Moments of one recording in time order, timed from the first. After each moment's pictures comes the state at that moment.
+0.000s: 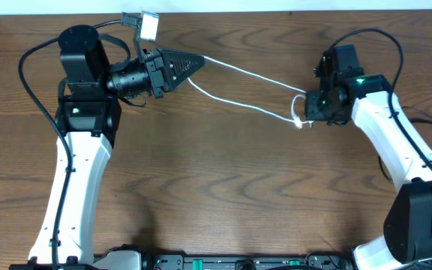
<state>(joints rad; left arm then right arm) 0.00 1.39 1.24 -0.11 1.23 -0.51 0.16 1.71 1.31 -0.84 -0.03 0.21</state>
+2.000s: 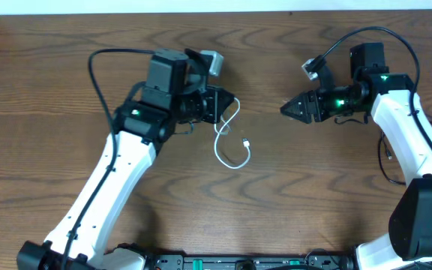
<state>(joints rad) -0.37 1.44 1.24 -0.55 0.52 -0.28 0.06 1.71 1.31 -0.84 -0.89 -0.26</state>
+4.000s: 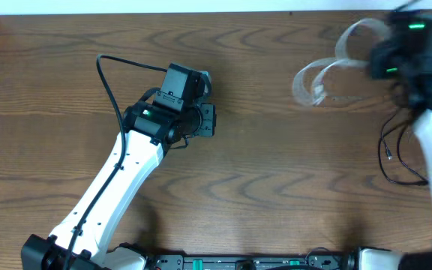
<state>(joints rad) -0.42 1.45 1.24 -0.82 0.13 -0.32 -0.12 1.45 1.43 -0.56 -0.03 -0.03</state>
